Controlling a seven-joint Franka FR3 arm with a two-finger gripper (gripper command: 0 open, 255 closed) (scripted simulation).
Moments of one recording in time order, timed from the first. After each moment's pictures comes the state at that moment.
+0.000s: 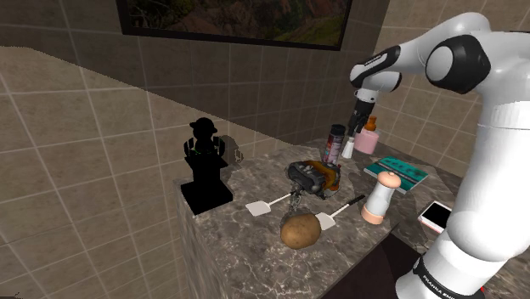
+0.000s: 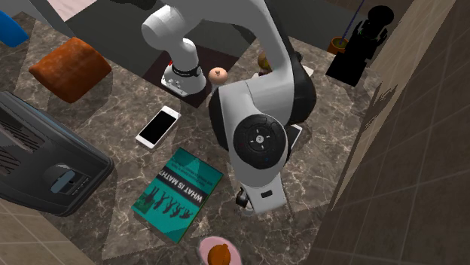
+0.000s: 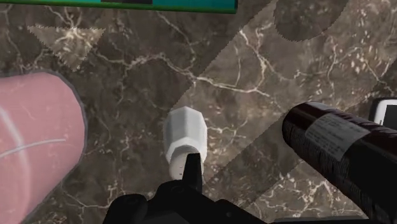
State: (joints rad) arm -0.27 0.30 -0.54 -1.79 0.25 1.98 -0.84
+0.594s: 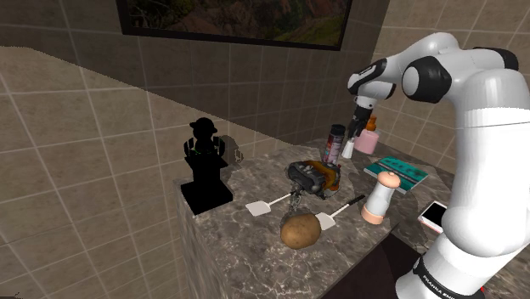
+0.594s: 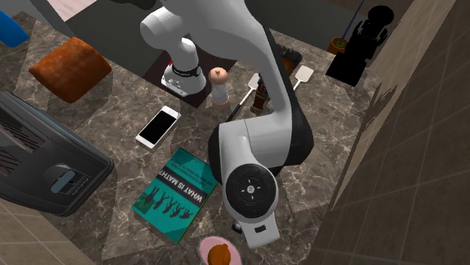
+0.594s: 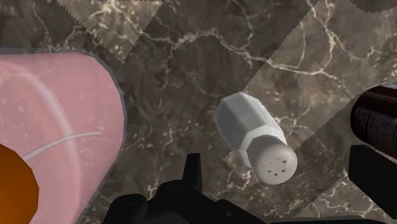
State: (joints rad) arm -0.37 0.50 -0.52 -1.62 0.35 1.98 -0.92
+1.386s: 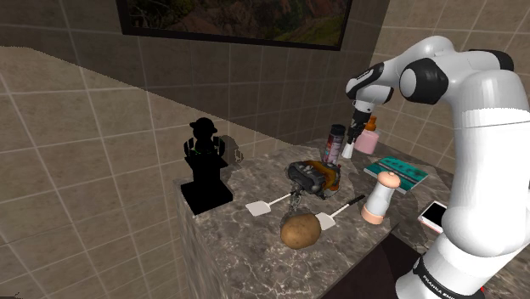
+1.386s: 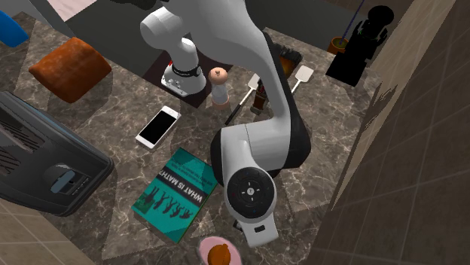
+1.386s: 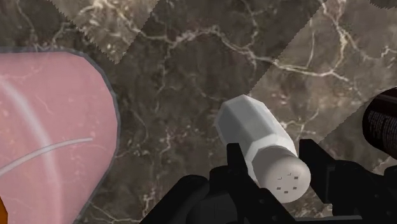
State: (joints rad) arm -0.37 0.52 -0.51 -1.64 0.36 2.03 -0.93
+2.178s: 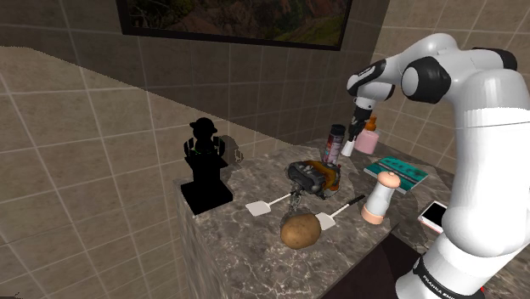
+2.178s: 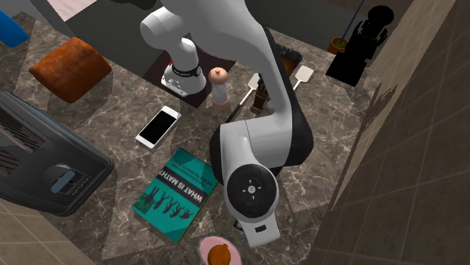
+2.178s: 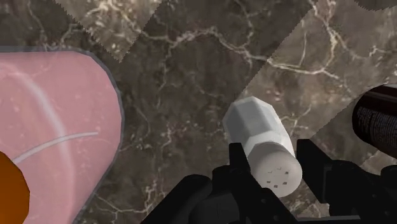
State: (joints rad) arm -0.37 0.50 -0.52 -1.63 0.35 1.99 -0.92
